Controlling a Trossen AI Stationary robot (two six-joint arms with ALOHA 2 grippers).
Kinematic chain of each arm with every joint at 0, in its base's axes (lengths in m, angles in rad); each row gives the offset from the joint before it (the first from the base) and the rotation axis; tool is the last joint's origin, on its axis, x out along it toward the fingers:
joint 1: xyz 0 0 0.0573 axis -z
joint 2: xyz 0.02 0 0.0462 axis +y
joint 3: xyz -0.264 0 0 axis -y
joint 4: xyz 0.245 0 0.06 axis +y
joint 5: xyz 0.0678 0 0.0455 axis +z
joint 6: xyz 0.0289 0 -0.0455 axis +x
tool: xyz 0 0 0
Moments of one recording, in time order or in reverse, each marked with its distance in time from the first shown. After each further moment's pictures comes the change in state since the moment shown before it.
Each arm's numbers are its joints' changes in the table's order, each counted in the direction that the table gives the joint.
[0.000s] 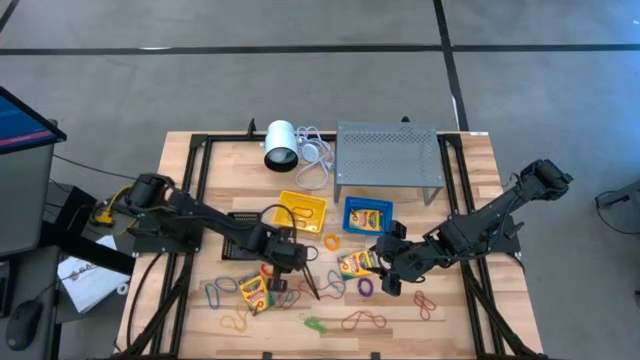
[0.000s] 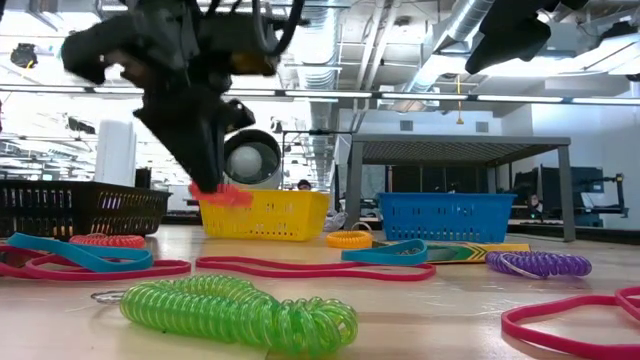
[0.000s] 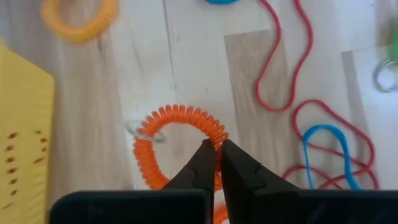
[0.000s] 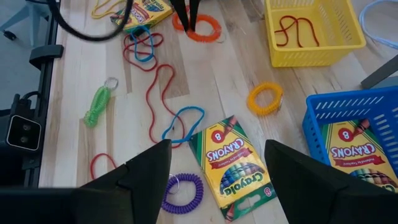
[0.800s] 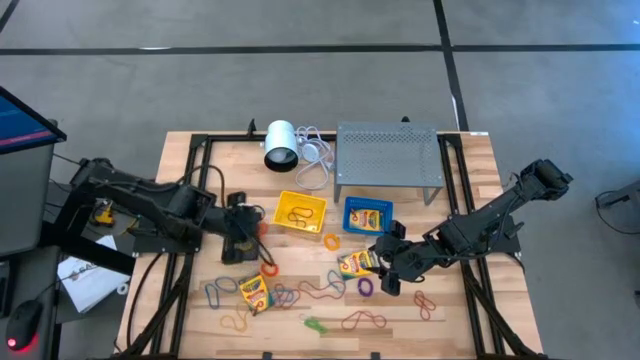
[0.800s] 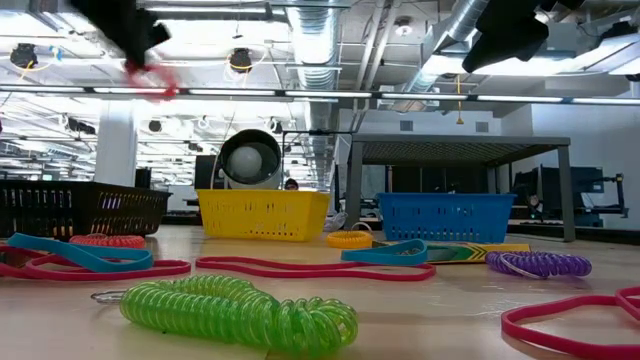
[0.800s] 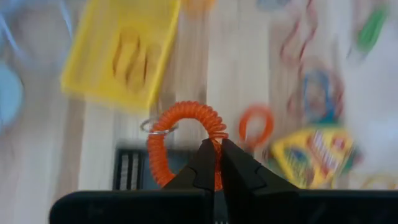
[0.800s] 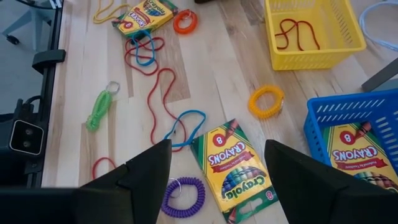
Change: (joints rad) left arm -0.001 -0.608 -0.079 0.452 0.129 -0.151; right arm 0.003 0.000 0.000 -0.014 -0.001 0.000
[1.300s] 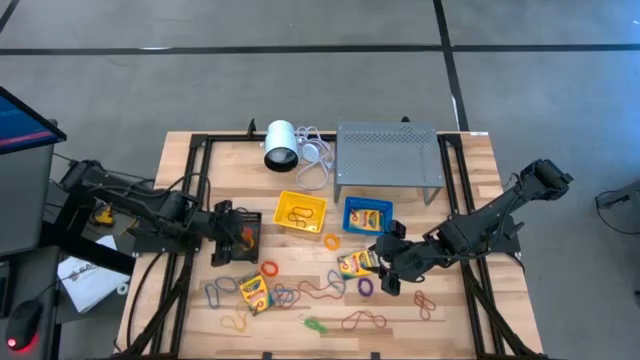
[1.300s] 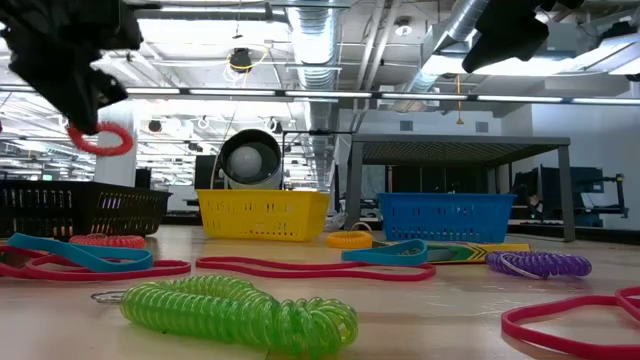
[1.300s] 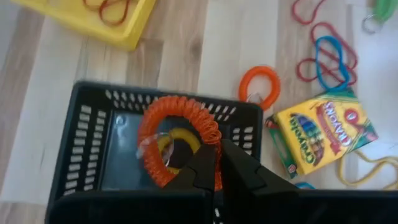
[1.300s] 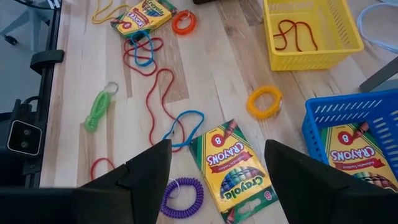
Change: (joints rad) left arm 0.000 -0.250 -0.372 -0.182 -0.071 -0.121; right arm -0.001 0.000 0.000 0.002 -0.006 -0.001
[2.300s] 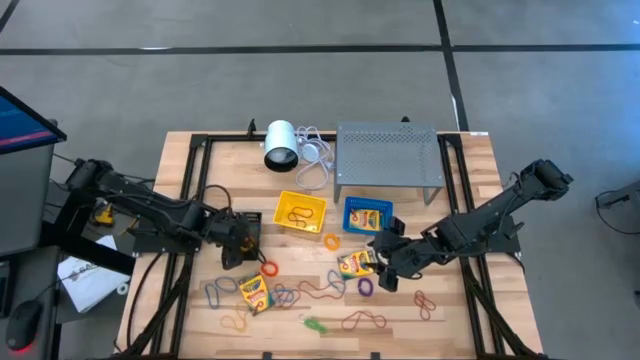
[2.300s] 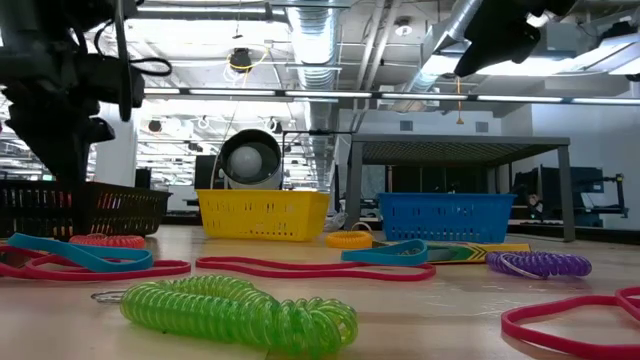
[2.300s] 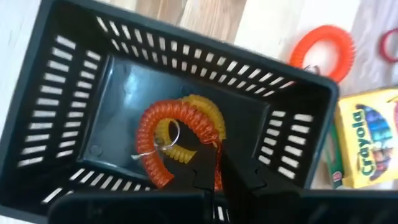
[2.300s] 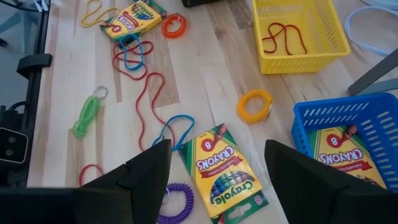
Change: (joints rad) left arm -0.010 0.198 -0.085 -0.088 0.008 -0.170; right arm 0.033 0.000 0.000 0.000 -0.003 -0.022
